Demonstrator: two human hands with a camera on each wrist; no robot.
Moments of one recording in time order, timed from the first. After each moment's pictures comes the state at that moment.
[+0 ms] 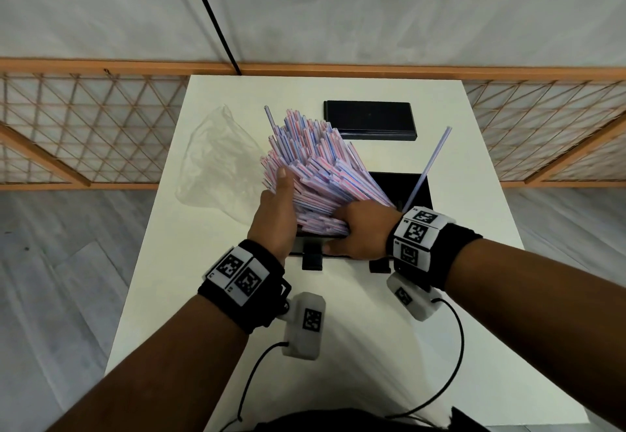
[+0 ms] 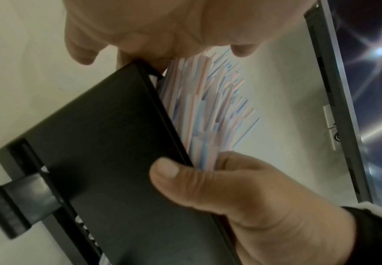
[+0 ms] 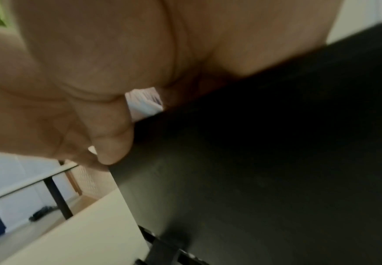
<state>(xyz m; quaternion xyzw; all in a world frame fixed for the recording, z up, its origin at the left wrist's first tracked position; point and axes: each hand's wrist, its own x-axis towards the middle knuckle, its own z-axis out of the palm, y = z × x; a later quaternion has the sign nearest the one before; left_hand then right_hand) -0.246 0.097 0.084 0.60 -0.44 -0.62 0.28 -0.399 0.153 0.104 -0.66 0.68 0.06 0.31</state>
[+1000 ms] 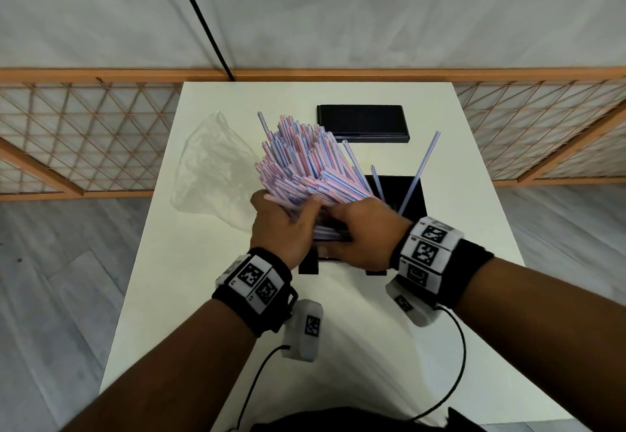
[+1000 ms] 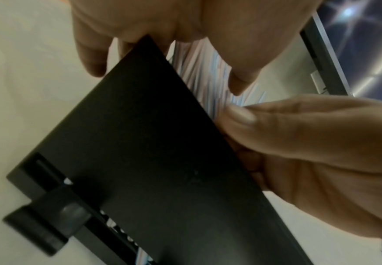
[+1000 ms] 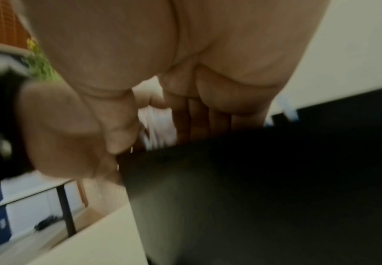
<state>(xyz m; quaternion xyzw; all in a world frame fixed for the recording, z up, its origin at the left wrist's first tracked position) -0.250 0.106 0.082 0.58 -0.60 -0.48 0.27 -0.398 0.171 0.121 -0.70 0.66 -0.09 0.26</state>
